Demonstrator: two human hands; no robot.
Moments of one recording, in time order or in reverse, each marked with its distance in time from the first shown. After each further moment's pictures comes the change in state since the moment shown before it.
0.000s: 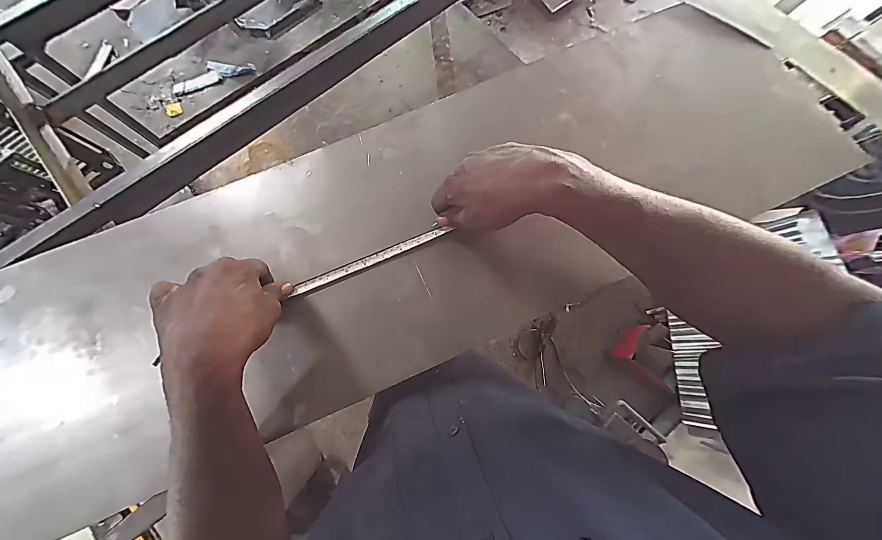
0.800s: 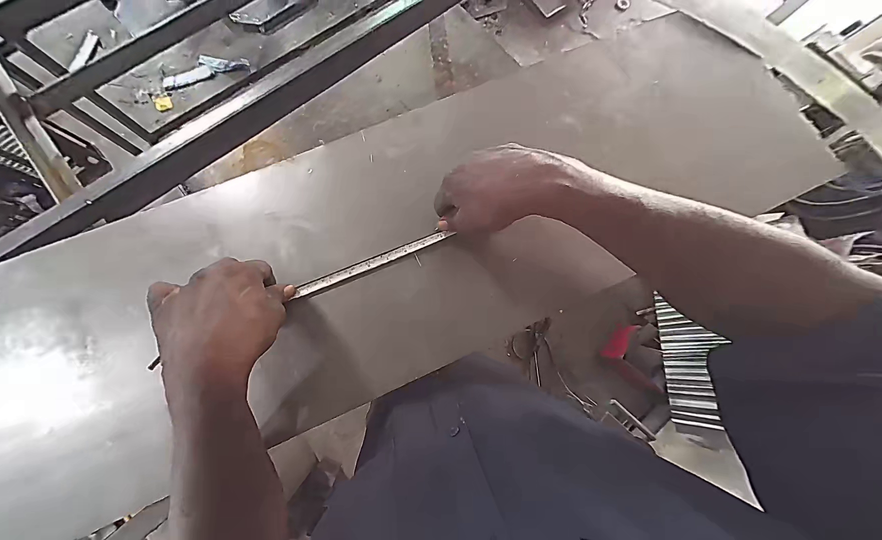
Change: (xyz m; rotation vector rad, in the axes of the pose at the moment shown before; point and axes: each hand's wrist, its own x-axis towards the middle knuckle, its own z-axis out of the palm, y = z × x) left_hand -0.002 -0.001 0.002 0.015 0.018 0.033; right_hand 0.006 -0.010 -0.008 0.034 -0.036 0.111
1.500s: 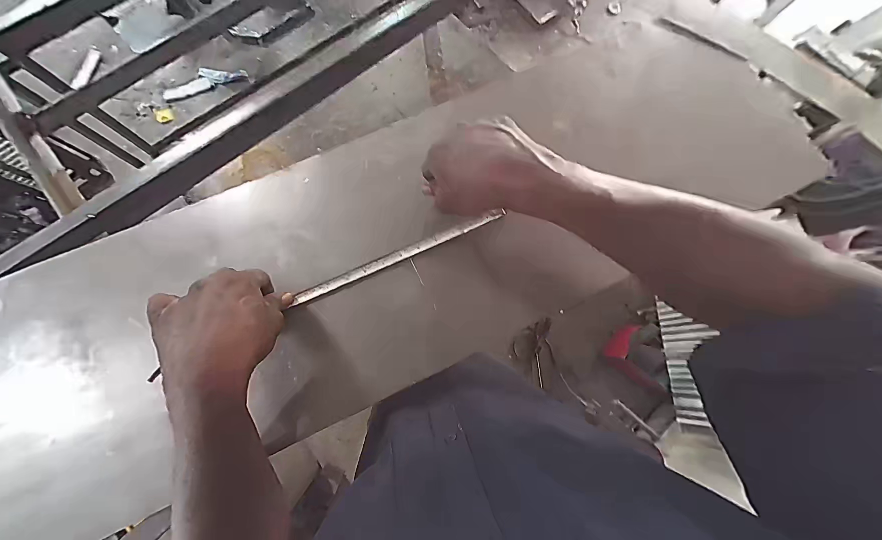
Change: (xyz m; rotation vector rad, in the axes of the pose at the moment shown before) left_hand 0.003 0.003 -0.004 0.008 -0.023 -0.020; right_hand 0.010 -0.003 -0.011 -0.007 0.249 0.232
